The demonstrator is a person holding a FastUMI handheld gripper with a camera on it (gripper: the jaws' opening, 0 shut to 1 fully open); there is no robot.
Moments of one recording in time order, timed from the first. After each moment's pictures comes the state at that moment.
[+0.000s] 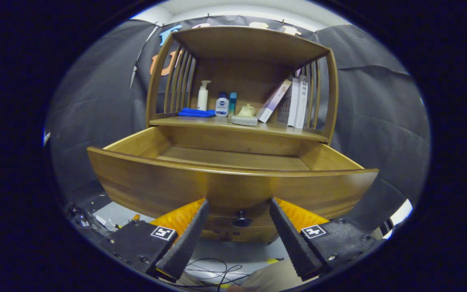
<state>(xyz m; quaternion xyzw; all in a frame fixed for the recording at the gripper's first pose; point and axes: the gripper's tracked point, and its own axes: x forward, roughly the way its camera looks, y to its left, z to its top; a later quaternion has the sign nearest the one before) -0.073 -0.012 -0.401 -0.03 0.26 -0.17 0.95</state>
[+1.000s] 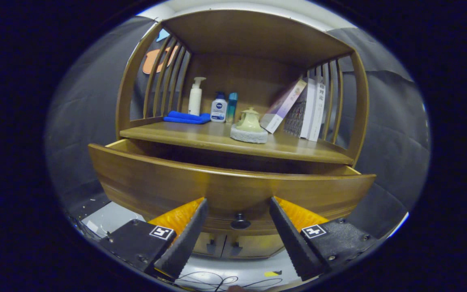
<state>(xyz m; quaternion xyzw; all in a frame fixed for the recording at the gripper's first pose) 0.056 -0.053 -0.409 -0.06 0.26 -0.18 0.95</state>
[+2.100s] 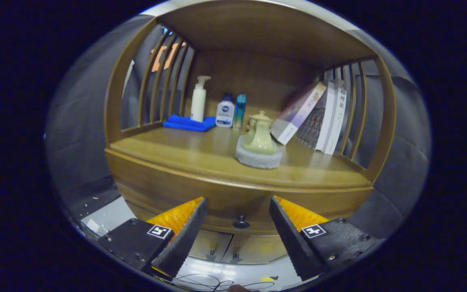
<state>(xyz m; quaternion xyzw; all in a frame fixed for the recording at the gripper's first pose) 0.096 -0.053 -0.365 -0.06 0.26 -0.13 0.96</state>
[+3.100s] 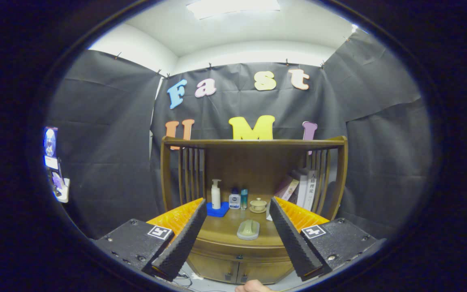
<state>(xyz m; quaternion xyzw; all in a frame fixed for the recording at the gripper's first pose) -0.003 -0.037 -0.064 -0.02 0.07 -0.07 0.99</state>
